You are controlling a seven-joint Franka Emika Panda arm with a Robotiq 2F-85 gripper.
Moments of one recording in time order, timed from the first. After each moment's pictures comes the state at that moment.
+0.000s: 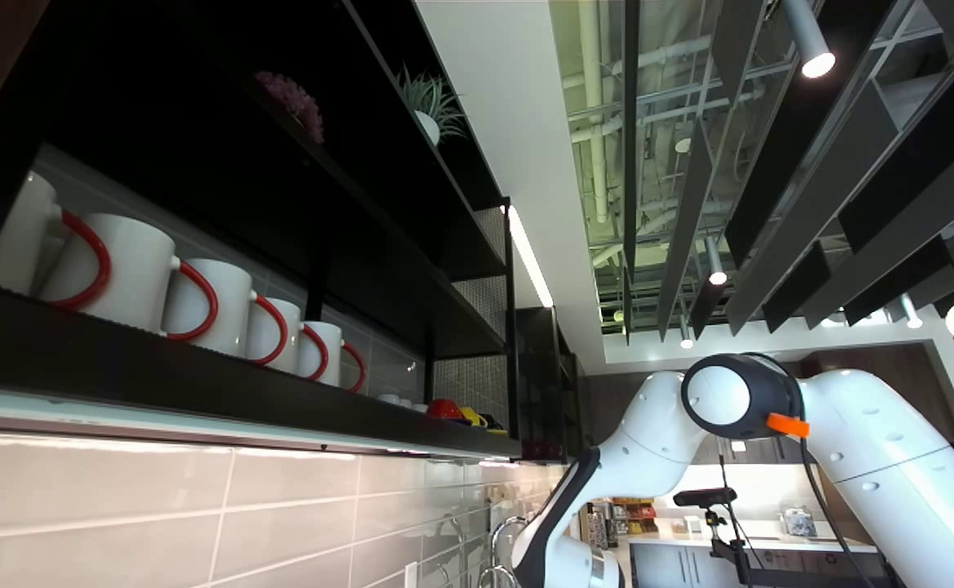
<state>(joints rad) -0.27 0.33 -0.24 -2.15 0.74 2.11 -0.05</state>
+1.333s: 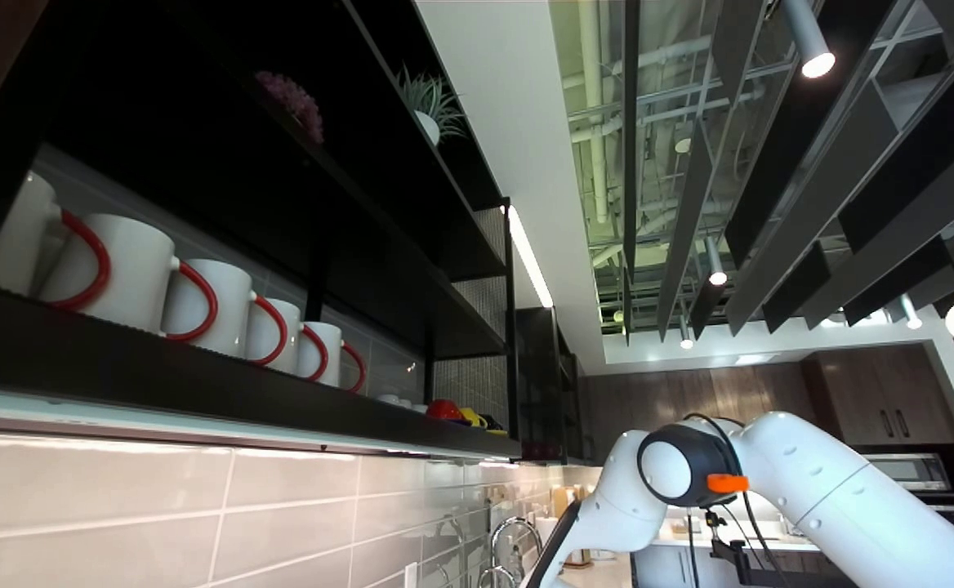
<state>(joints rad) -0.42 0.67 -0.22 -1.87 0.95 1.81 -0.01</state>
